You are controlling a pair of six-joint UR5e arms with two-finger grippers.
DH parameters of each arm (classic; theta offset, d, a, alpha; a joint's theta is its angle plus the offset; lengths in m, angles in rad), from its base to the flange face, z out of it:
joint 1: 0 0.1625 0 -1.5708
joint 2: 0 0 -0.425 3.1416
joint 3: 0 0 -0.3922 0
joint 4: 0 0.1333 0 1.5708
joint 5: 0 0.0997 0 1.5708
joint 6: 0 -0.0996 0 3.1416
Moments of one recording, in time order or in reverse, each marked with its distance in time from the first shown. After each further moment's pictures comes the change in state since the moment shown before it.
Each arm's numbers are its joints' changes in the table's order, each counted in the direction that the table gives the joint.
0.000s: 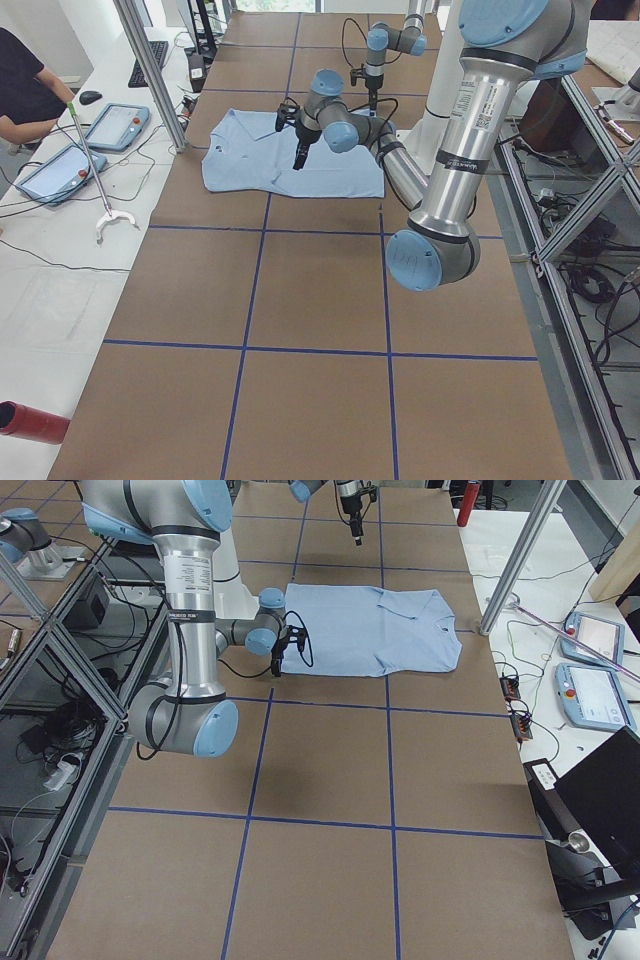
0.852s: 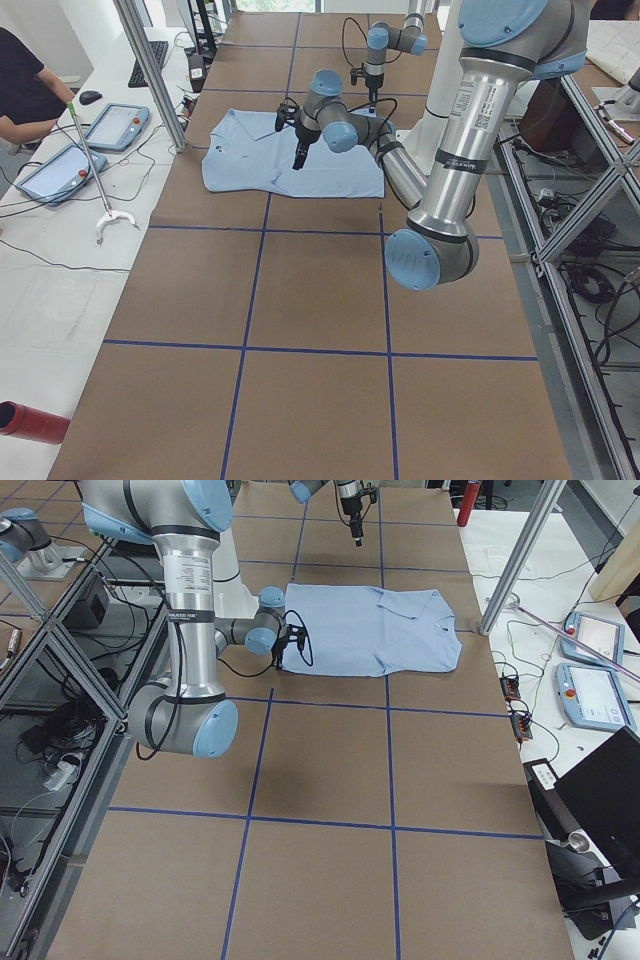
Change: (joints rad) left arm 0.006 0.003 0.005 0.001 -0.002 0.010; right arm 0.004 0.005 0.024 0.003 -0.002 0.000
